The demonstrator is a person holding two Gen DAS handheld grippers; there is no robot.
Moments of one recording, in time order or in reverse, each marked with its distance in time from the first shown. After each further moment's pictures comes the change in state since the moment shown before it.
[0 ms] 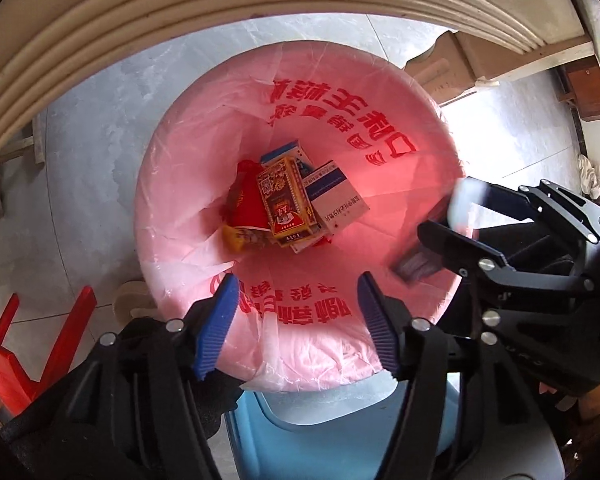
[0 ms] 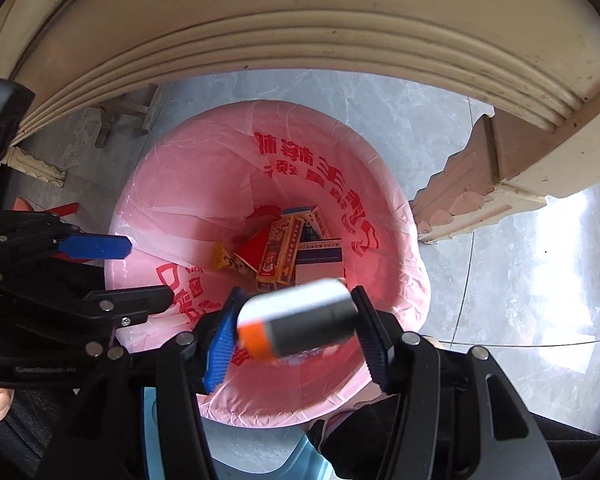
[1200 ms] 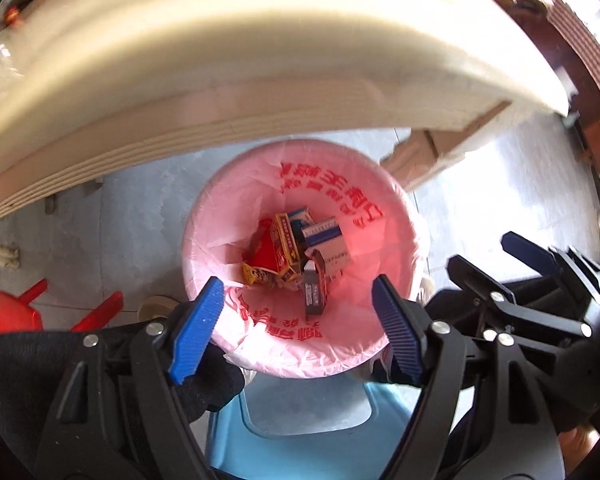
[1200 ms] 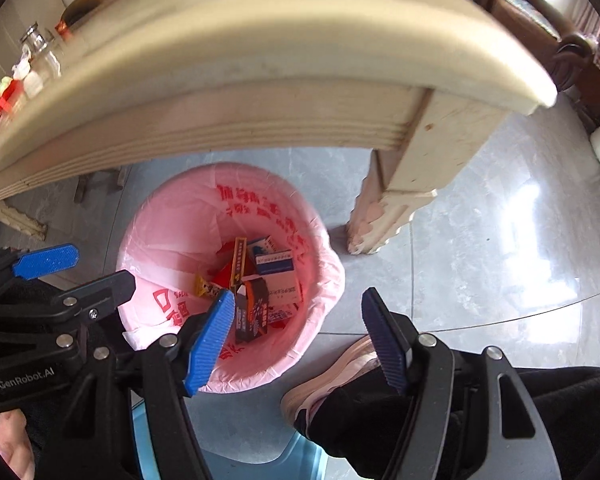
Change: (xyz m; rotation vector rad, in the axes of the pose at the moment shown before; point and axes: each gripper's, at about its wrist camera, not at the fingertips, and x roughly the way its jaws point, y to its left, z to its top) left arm -0.096 -0.044 -0.027 -0.133 -0.299 0.152; right arm -0.101 -0.016 -0.035 0.142 -0.184 -0.129
